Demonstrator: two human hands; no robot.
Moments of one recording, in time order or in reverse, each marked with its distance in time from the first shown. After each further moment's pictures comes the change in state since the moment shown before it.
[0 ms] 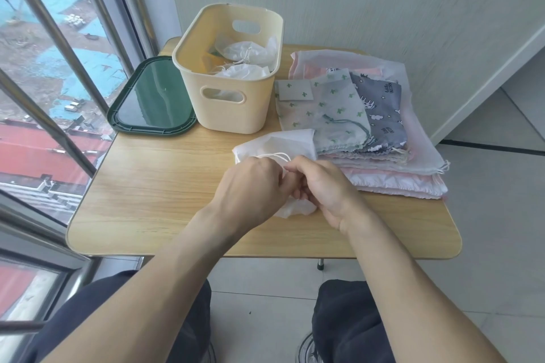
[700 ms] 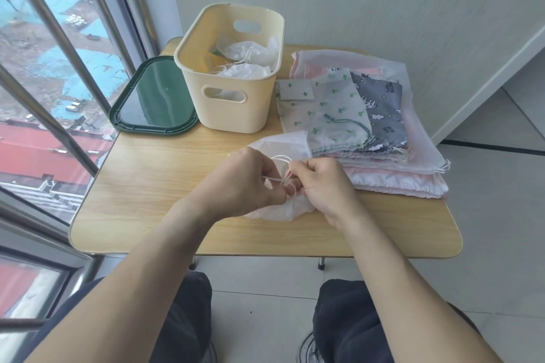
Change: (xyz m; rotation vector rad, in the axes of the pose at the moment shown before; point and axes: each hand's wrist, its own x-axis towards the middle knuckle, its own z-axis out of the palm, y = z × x) left_hand 0.001 -0.018 -0.024 -0.294 -0.228 -0.040; right_hand 0.003 0.009 0.004 -0.039 0.126 -0.112
